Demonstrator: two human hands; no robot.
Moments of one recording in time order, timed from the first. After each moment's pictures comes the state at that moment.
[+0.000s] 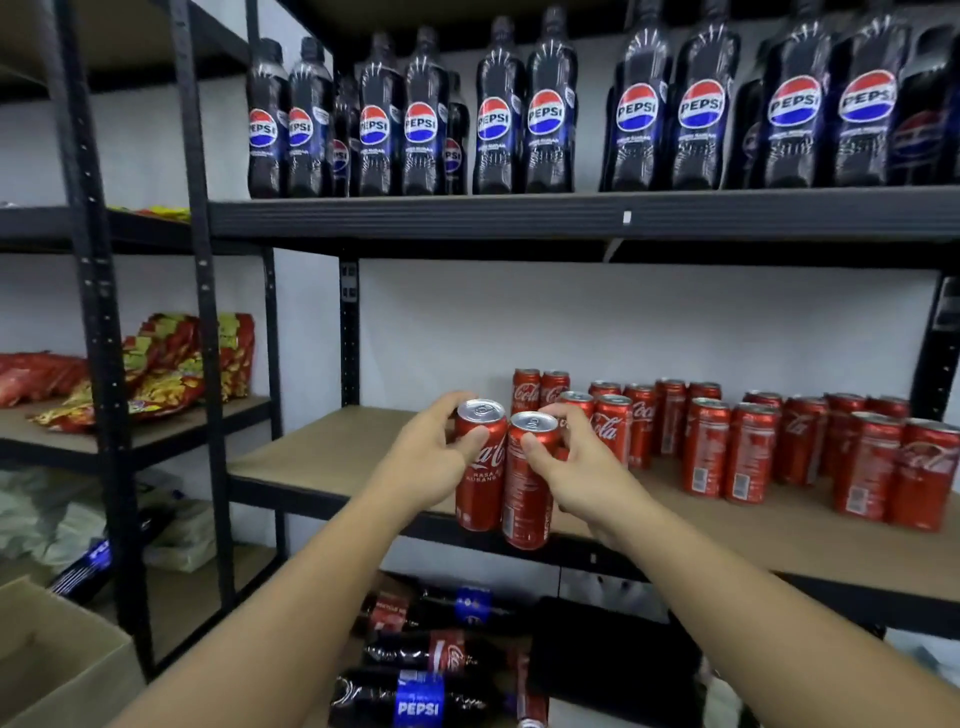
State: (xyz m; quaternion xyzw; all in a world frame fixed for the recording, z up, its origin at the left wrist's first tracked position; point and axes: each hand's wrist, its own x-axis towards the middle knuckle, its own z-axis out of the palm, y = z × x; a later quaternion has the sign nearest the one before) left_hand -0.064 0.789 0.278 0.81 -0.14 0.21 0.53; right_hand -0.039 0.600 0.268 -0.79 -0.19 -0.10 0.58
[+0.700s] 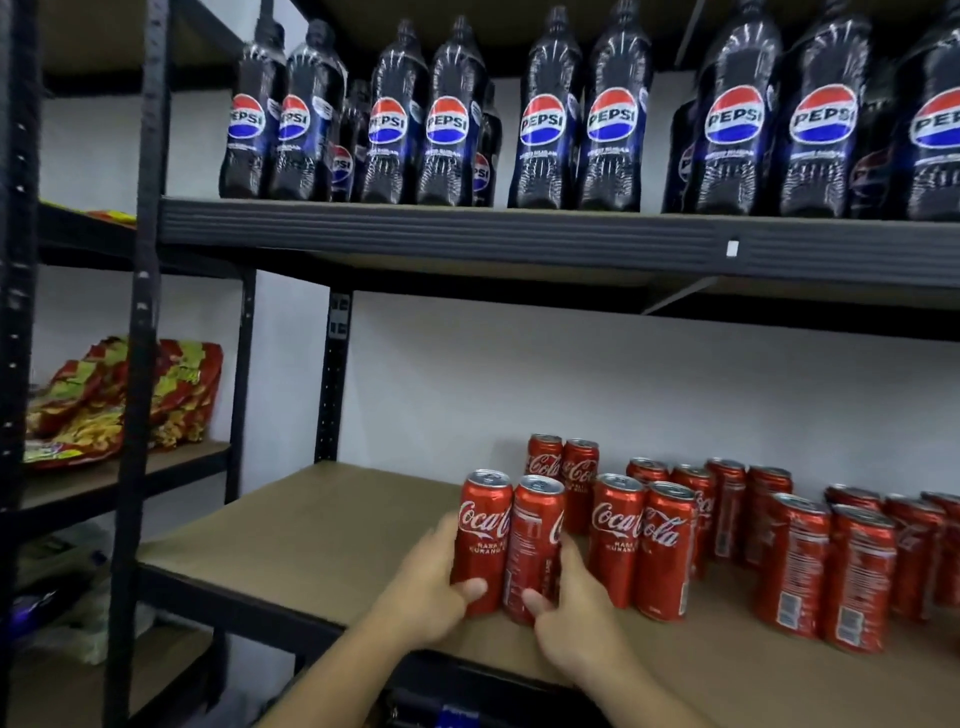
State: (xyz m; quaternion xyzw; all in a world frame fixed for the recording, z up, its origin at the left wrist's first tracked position) left_hand 0.104 0.829 0.187 0.89 -0.09 0.14 0.43; right_hand 0.097 0.639 0.186 -0.88 -0.11 -0.12 0.45
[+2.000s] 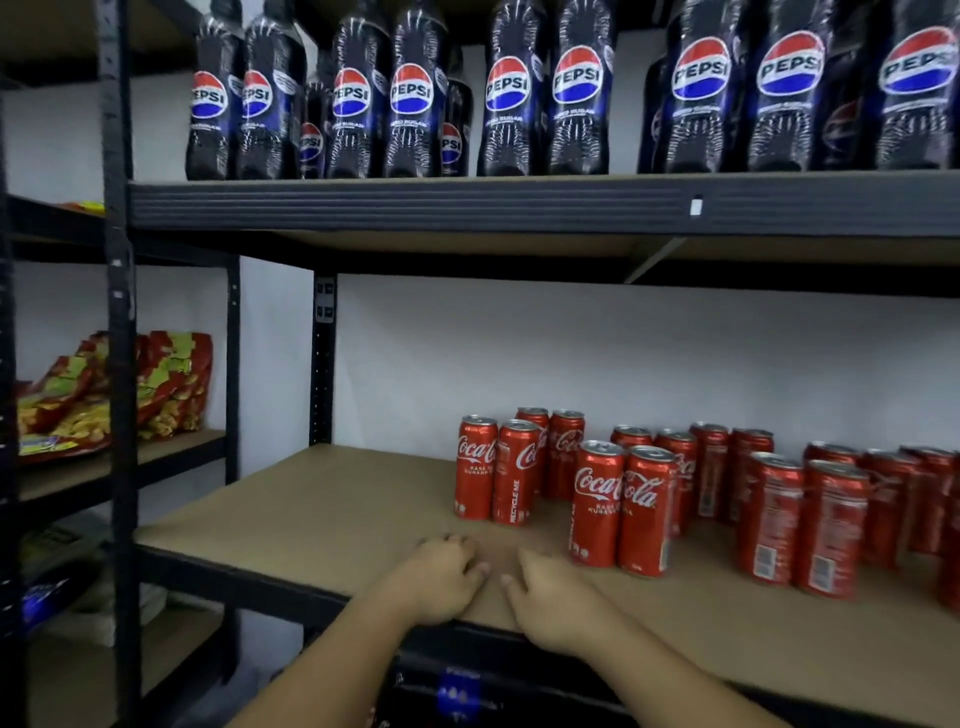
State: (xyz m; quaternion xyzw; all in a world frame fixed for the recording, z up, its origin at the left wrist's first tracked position) left_hand 0.124 0.808 0.174 0.99 -0.10 0.04 0.11; right_hand 0.109 0.632 0.179 -0.97 -0.17 -0.05 0.14
